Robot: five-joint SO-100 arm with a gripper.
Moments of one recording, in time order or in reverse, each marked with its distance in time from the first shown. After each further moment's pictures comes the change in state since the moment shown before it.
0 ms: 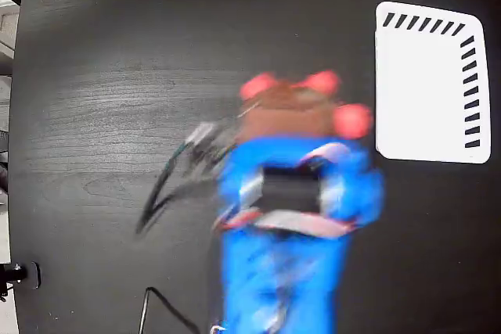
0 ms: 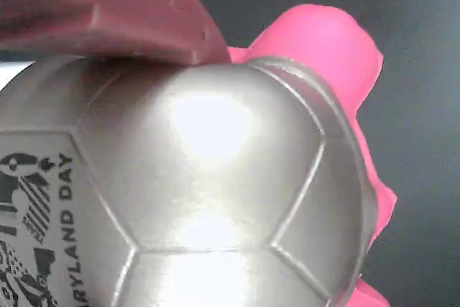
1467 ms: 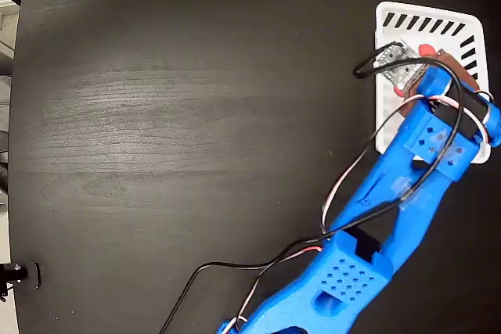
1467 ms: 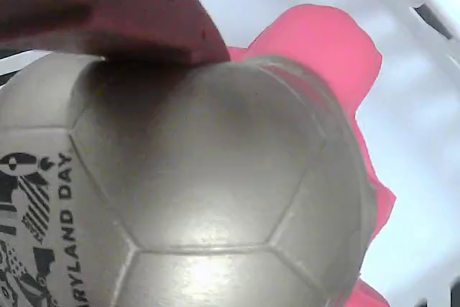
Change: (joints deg) arm 23.2 -59.7 -59.3 -1.5 7.9
